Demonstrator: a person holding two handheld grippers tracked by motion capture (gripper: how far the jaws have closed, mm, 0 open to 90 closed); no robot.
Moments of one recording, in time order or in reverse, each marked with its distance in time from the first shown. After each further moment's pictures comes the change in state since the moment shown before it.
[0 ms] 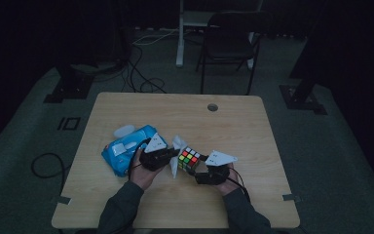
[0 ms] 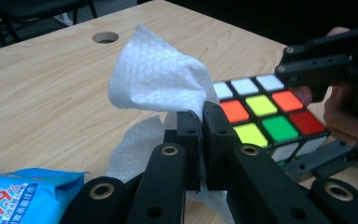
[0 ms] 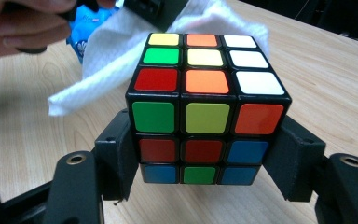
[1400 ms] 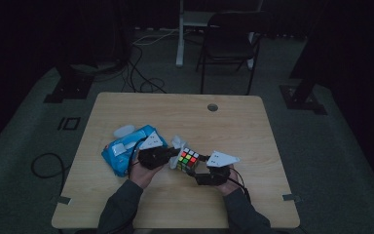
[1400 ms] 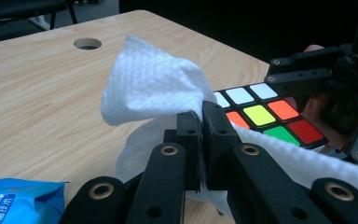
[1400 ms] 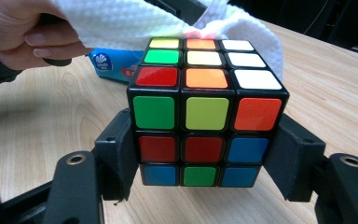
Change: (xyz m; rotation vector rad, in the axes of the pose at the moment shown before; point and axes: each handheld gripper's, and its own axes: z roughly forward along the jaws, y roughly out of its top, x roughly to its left) left arm 0.008 -0.001 -0.001 -0.043 -0.092 -0.051; right arm 0.002 0.003 -0.005 -0.048 0.046 -0.013
